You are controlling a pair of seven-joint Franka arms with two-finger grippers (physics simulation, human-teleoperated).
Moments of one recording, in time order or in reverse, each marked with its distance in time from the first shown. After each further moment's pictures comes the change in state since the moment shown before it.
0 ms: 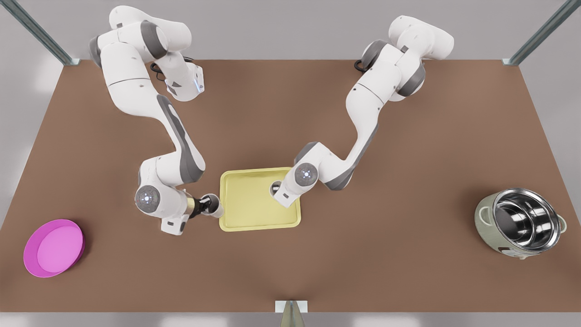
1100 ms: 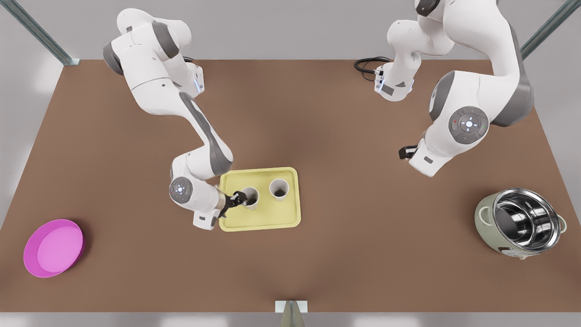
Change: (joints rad) left arm 0.305 -0.708 0.194 -0.265 0.202 -0.738 0.451; right arm 0.083 0.024 0.007 0.065 0.072 0.100 0.098
